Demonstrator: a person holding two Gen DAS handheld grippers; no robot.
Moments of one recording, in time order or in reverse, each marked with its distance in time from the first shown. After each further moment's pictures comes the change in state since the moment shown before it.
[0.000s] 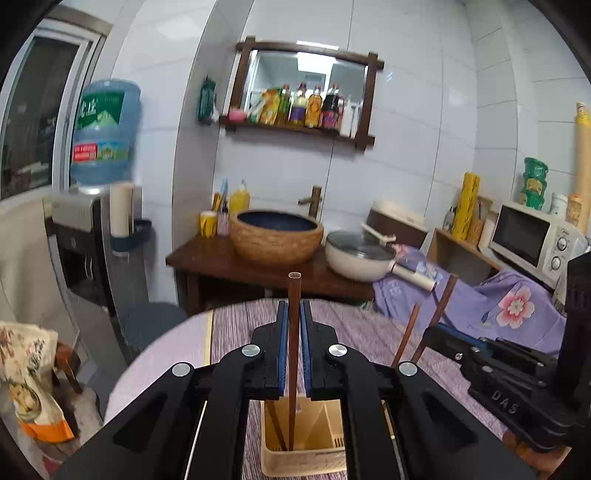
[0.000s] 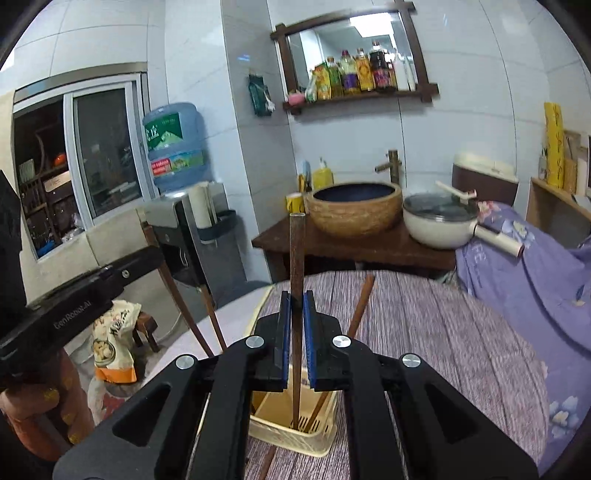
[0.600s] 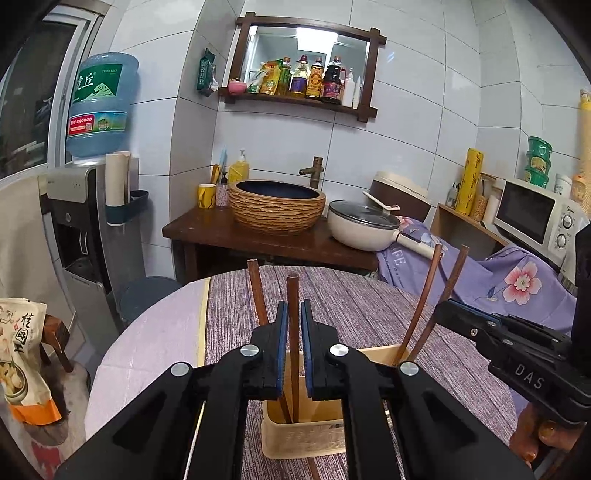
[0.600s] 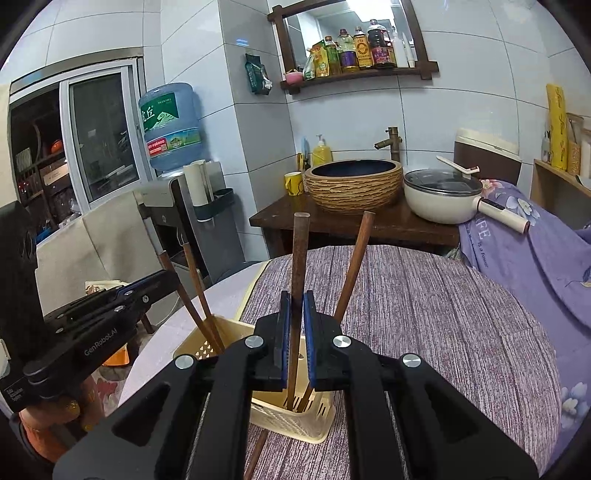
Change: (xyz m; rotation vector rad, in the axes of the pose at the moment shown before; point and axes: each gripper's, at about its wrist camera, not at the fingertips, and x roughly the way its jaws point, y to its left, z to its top) left arm 0.017 0.006 -0.036 0.009 0.058 -0.005; right arm 0.019 -0.008 -0.040 0.002 0.046 0.008
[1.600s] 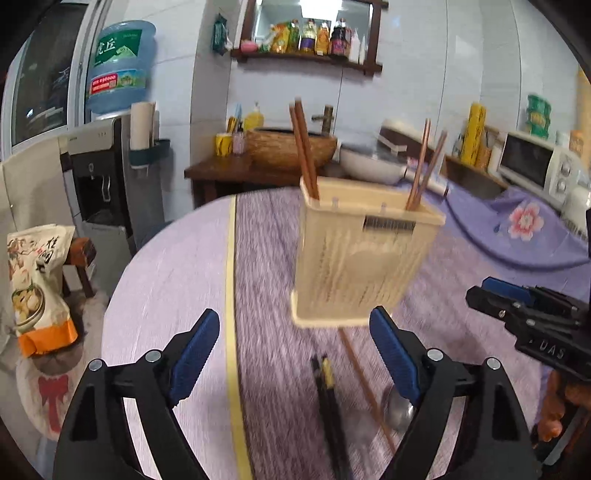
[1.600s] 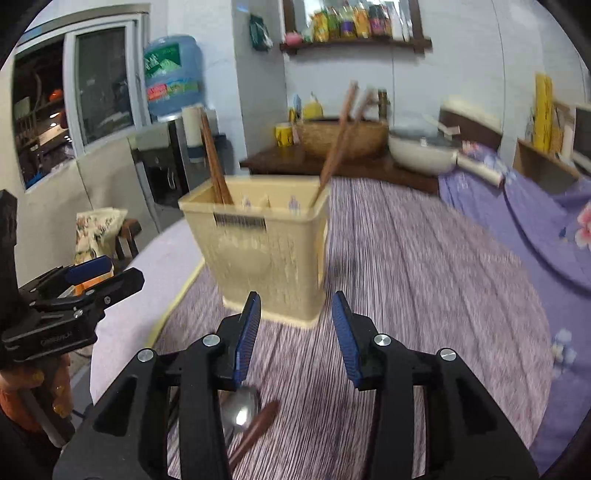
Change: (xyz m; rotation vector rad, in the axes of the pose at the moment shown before) left arm -0.051 0.021 -0.127 0.031 0.174 0.063; right arm -0.043 0.010 -0.124 -0.030 0.166 -0.095
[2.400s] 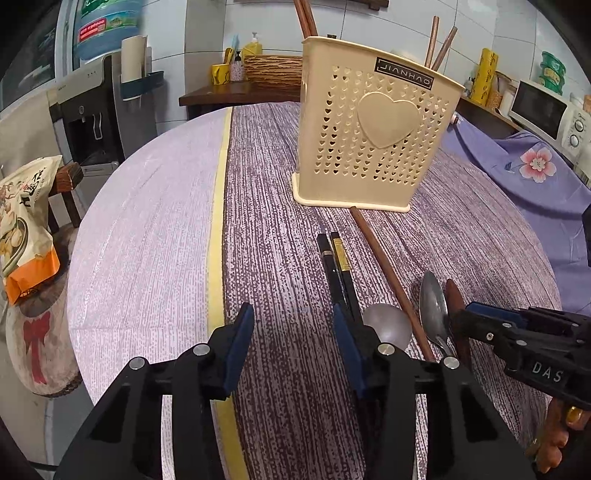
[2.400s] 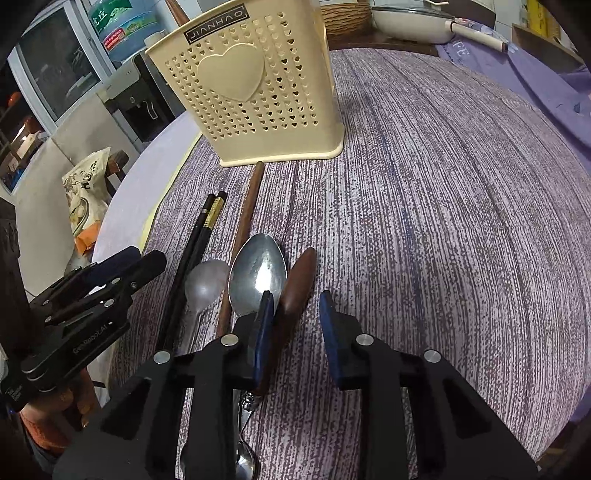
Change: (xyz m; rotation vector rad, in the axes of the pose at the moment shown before) left arm 0.034 0.005 -0.068 -0.001 0.238 -0.013; right arm 0.052 0.018 -0.091 0.180 0.340 0.044
